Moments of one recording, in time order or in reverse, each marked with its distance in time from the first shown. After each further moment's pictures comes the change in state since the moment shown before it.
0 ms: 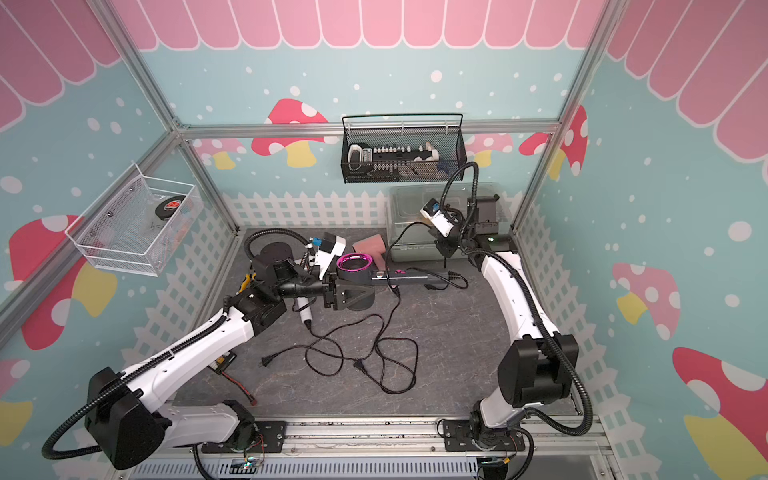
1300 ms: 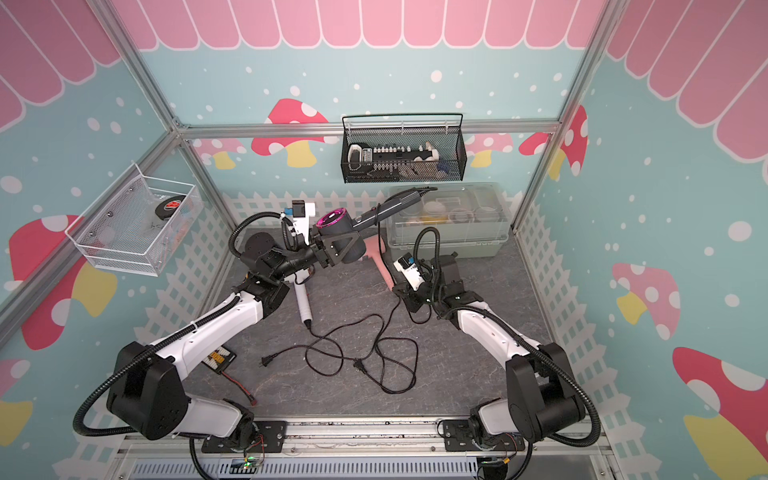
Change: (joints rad) left arm 0.136 0.151 0.027 0.472 -0.211 -0.304; right arm 0.273 -0.175 -0.652 0.453 -0.045 0.422
